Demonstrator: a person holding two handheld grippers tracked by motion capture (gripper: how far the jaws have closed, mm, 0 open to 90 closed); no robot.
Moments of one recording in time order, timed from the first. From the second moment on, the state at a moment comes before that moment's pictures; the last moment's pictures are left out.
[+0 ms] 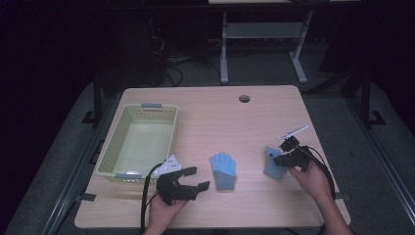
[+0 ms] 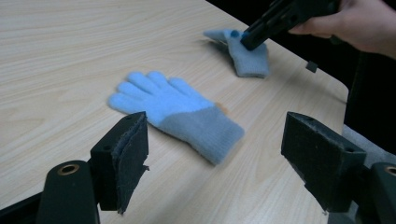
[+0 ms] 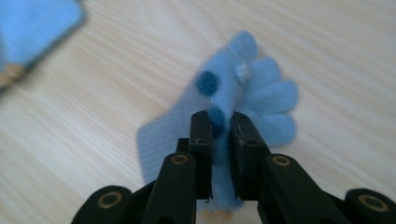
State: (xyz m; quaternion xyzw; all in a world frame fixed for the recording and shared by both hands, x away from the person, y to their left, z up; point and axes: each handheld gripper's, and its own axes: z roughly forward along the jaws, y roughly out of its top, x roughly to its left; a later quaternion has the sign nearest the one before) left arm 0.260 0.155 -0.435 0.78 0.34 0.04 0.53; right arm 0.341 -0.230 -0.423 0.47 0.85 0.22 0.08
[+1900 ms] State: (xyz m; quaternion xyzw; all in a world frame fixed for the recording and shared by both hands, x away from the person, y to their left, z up) left arm 0.260 0.165 -0.430 0.77 0.35 0.05 0.54; right arm 0.335 -0.071 -0.406 0.23 0.95 0.22 0.04
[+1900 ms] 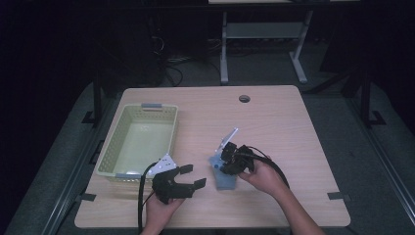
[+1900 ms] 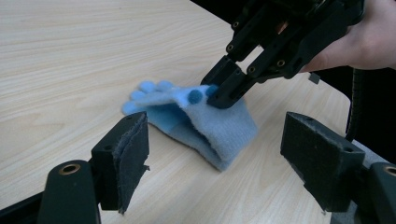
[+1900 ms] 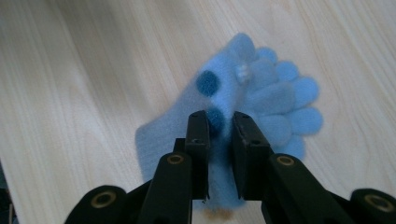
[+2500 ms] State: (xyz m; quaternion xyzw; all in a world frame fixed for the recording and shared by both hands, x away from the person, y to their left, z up) left arm 0.259 0.164 -0.429 0.77 0.35 0.05 0.54; right arm 0.341 -0.069 -0.411 0.25 0.94 0.23 0.06
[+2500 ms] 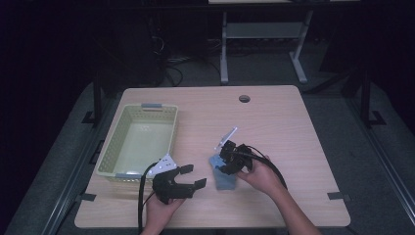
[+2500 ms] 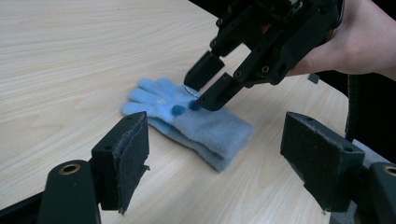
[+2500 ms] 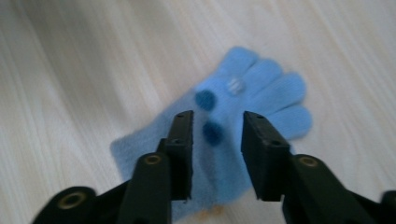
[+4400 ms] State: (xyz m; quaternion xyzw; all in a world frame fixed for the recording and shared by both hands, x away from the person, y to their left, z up) left arm 0.295 0.116 -0.458 0.74 0.48 -0.11 0.46; right arm 0.321 -0.144 -0.448 0.47 0.81 0.35 -0.06
